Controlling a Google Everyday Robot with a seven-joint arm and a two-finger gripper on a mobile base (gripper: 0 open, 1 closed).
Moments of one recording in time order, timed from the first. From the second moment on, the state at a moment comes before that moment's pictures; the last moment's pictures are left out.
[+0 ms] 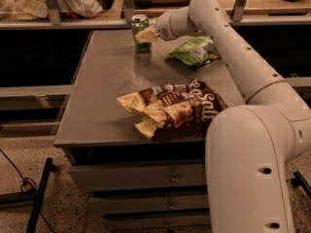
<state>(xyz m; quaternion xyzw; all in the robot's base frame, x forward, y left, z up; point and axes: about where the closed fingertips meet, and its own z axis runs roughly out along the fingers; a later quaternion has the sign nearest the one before) 0.868 0.019 0.877 -0.45 0.71 0.18 0.51</state>
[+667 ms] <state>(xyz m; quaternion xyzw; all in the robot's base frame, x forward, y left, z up) 0.842 -0.007 0.887 -0.50 0.68 0.22 0.50</state>
